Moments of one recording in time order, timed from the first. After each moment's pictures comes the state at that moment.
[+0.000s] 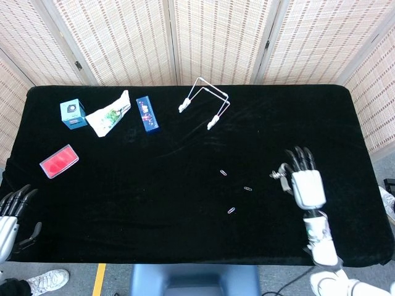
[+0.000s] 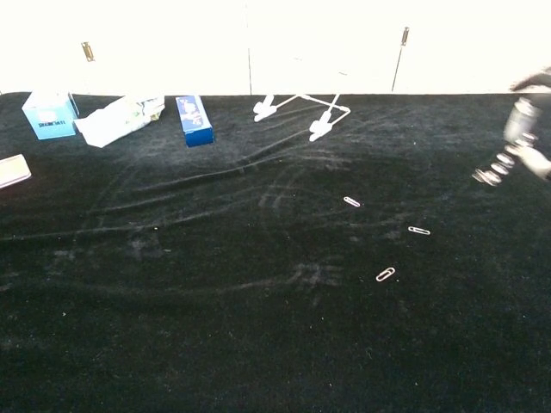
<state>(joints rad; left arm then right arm) -0.07 -1.04 0.01 -1.63 1.58 1.51 -0.15 0.36 -1.59 0.09 -1.21 -1.42 1.51 -0.13</state>
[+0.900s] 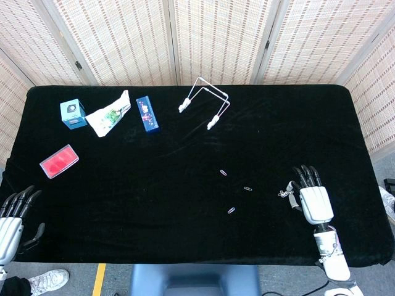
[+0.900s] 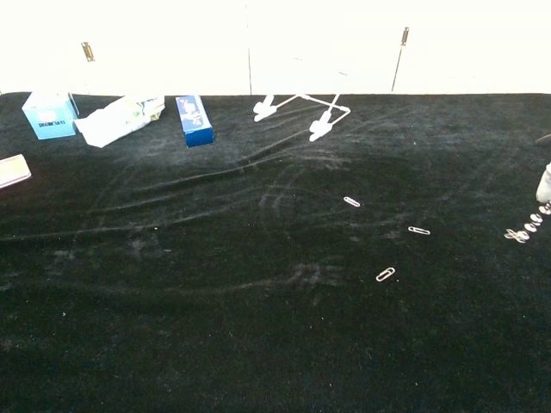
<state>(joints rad) -0.06 -1.05 0.01 -1.64 1.58 1.51 -0.09 0.28 -1.58 0.04 -1.15 -1.46 1.42 -0.05</state>
